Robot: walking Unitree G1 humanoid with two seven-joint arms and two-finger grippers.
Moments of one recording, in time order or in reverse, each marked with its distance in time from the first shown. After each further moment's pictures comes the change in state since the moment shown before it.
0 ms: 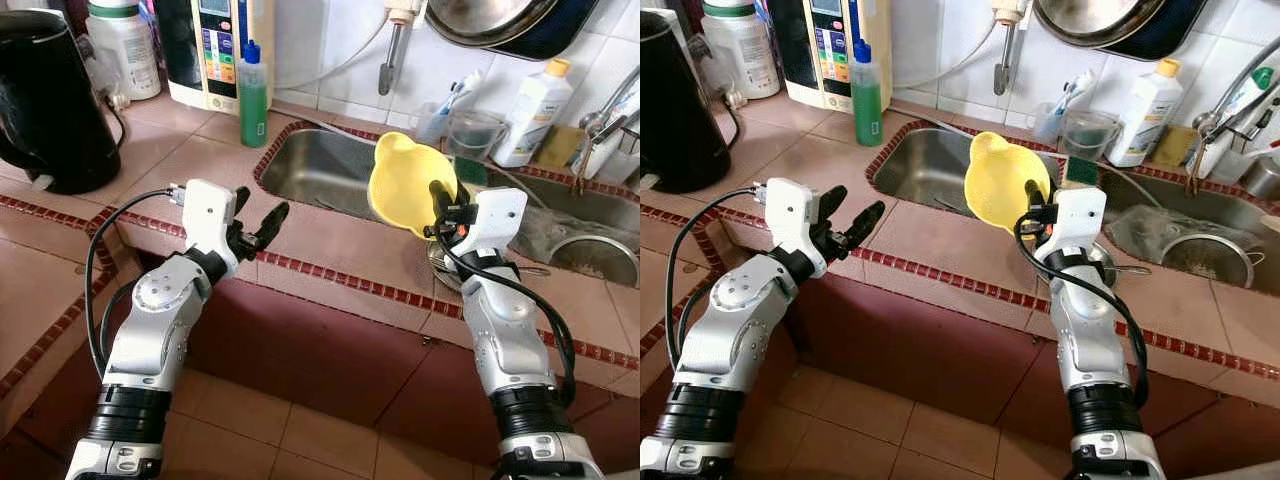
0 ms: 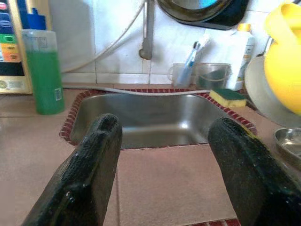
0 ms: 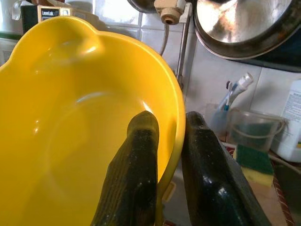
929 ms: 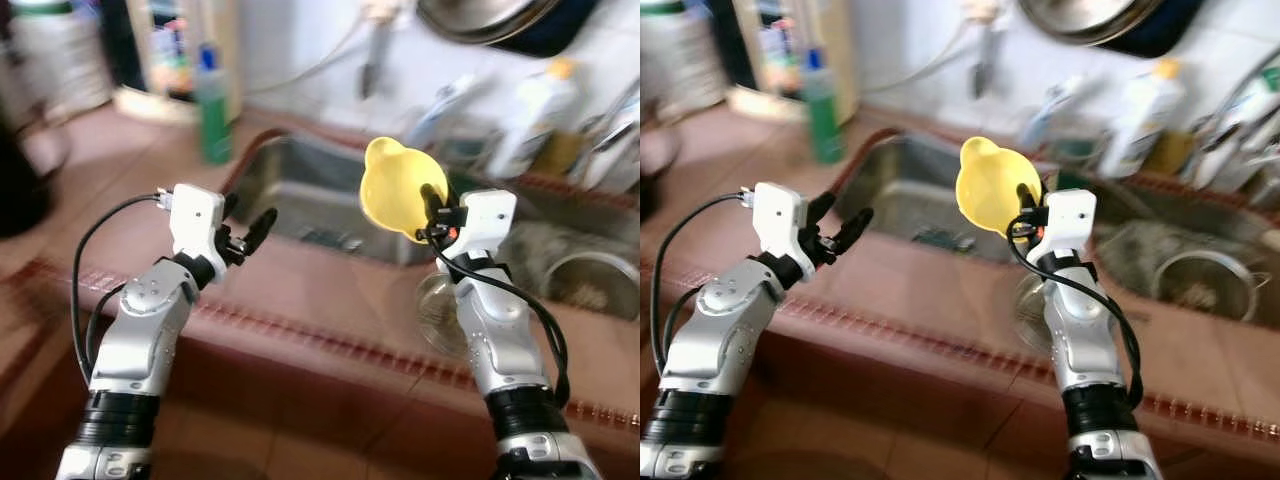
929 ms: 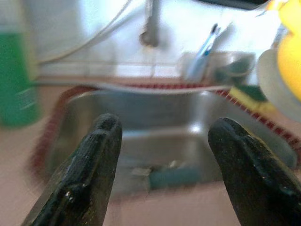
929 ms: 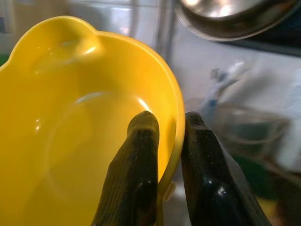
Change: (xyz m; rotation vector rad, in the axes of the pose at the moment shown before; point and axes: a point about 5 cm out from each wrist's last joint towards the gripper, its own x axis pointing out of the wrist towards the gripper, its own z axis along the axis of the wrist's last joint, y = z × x) left arm -0.001 -0.003 -0.007 -0.026 0.035 -0.001; right arm -0.003 -0.003 -0.006 -0.013 0.025 -0.002
